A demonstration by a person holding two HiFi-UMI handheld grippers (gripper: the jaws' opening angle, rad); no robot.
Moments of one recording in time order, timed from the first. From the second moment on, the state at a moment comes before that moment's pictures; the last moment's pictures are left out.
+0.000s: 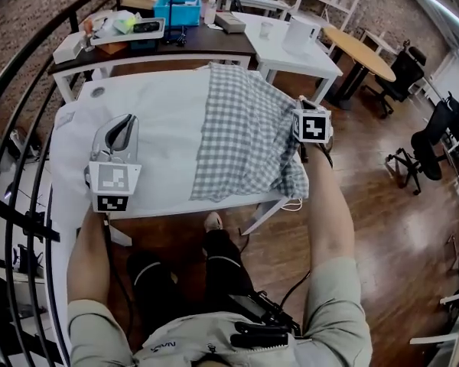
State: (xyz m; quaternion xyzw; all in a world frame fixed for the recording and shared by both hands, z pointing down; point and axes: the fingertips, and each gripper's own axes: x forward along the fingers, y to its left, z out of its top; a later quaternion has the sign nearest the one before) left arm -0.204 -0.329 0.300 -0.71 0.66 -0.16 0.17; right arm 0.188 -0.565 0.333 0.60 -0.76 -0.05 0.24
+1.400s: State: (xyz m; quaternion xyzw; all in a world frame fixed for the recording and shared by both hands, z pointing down) left arm -0.151 -0.256 0.329 -0.70 0.65 -0.21 0.21; right arm 0.090 -0.331 0.353 0.52 -0.83 -0.17 0.15
